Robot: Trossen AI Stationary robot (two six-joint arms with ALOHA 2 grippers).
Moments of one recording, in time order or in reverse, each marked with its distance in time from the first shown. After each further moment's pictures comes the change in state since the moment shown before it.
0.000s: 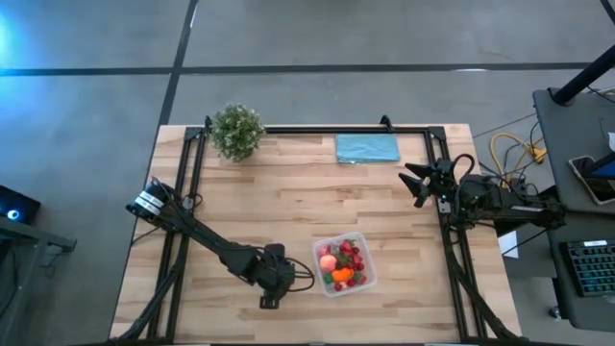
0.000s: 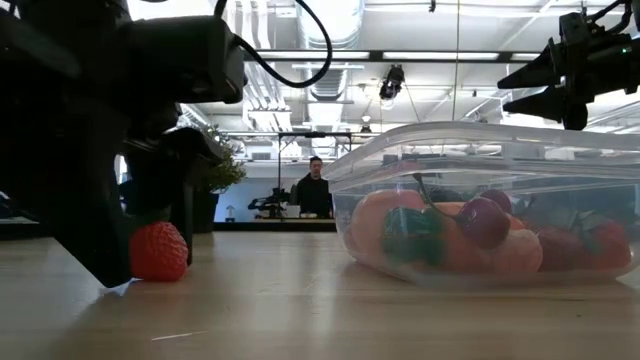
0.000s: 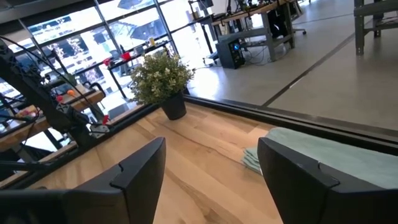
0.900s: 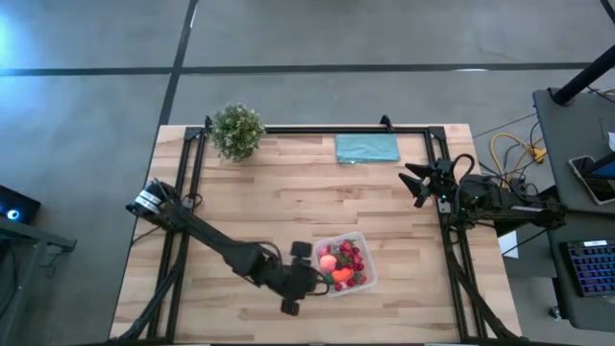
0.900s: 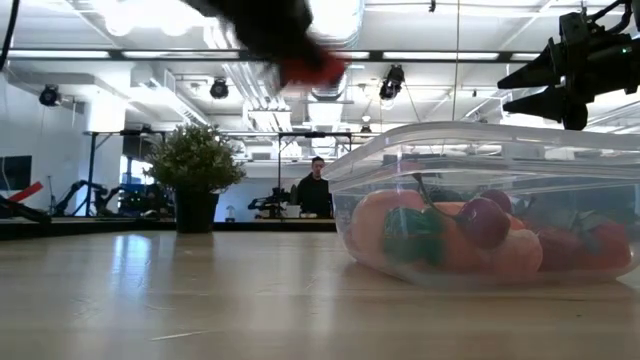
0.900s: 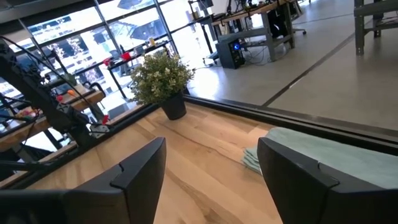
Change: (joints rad) left arm 0.014 -0.007 0.278 0.015 -0.182 0.292; right arm 0.000 0.000 0.000 0.000 0.000 0.000
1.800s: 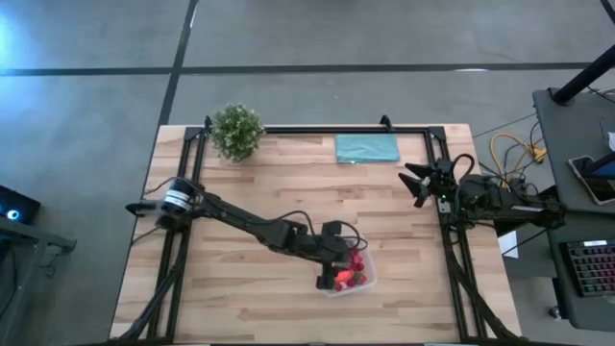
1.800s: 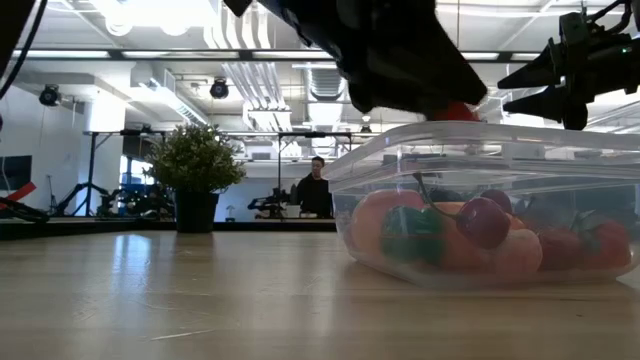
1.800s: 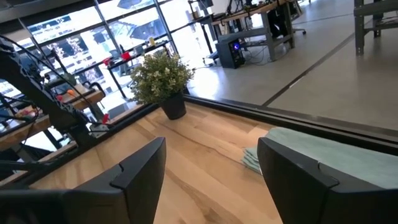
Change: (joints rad) left arm 0.233 0.162 0.113 0.262 0.219 0.084; right arm 0.000 0.001 0.000 0.000 0.000 0.000
